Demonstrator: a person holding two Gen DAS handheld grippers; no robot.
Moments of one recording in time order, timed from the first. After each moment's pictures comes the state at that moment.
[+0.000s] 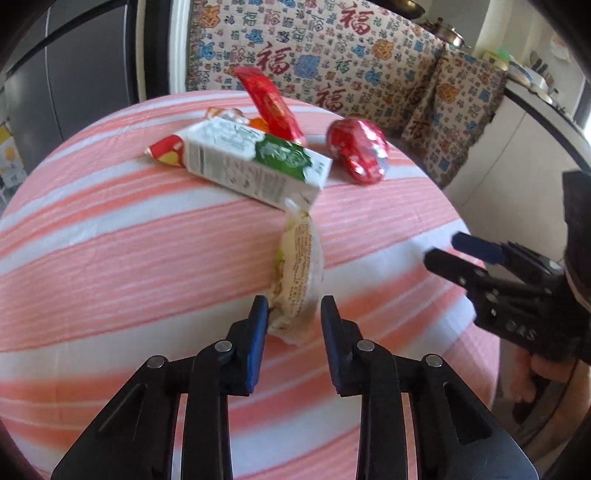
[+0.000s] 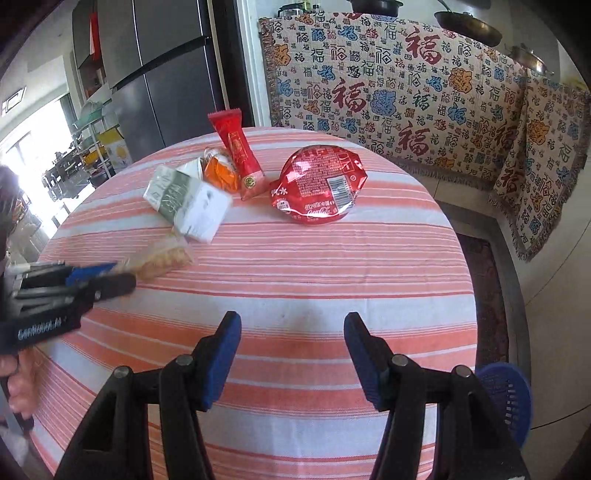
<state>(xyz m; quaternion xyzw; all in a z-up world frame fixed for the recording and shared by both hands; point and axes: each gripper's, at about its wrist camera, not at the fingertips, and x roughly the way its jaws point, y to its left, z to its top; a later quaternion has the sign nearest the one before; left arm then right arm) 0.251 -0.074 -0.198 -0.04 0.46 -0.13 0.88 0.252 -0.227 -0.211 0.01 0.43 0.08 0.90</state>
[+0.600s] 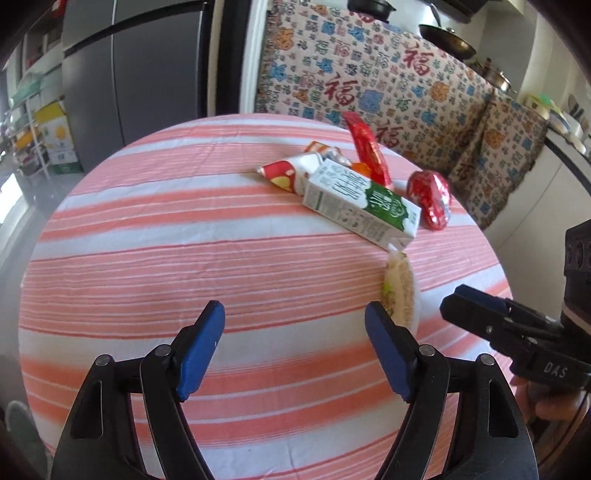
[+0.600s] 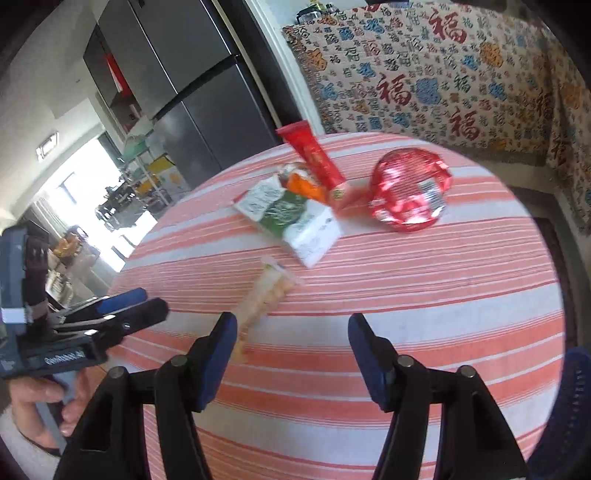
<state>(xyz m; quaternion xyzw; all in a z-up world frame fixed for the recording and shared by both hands) 0.250 0.009 -0.178 -0.07 0.42 -0.02 0.90 0.258 -0.183 -0.206 0.14 0.42 0.19 0.87</state>
